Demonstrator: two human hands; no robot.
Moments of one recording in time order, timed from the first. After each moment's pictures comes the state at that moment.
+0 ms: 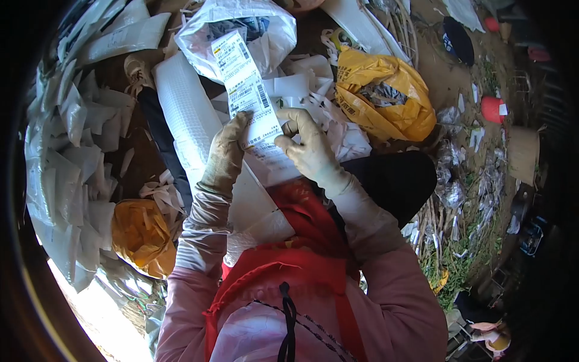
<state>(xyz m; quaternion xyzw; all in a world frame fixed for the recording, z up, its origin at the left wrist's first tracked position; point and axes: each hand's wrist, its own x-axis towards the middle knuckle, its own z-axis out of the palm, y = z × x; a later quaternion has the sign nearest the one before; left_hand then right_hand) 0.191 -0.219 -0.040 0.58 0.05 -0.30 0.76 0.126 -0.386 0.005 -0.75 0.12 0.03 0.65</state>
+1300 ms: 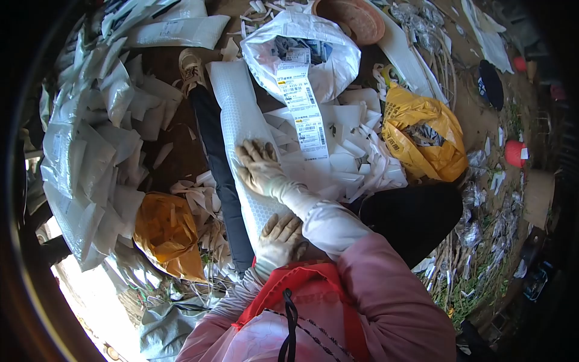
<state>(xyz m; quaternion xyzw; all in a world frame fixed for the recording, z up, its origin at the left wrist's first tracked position) 0.042 -0.127 -0.024 0.89 -0.31 -0.06 0.32 0.180 -0.207 -0.118 -0.93 -0.18 0.10 0.29</state>
